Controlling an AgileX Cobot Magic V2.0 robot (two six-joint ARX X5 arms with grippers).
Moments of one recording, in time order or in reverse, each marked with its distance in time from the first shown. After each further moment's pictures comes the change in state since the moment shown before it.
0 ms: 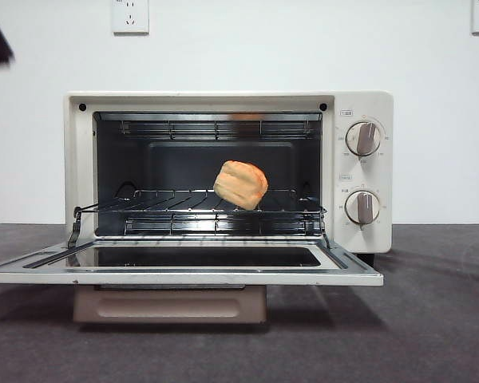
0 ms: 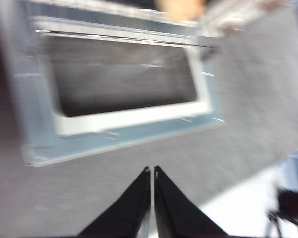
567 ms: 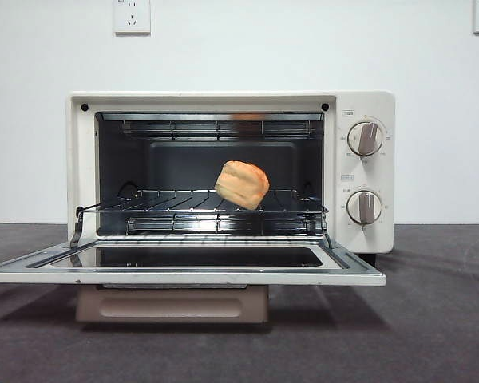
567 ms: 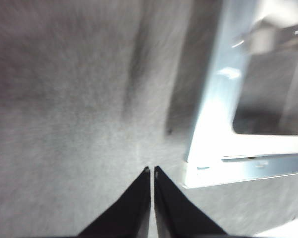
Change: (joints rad) left arm 0.320 0.507 -0.002 -0.039 0.006 0.196; right arm 0.000 -0.150 0.000 -0.064 0.009 -0.054
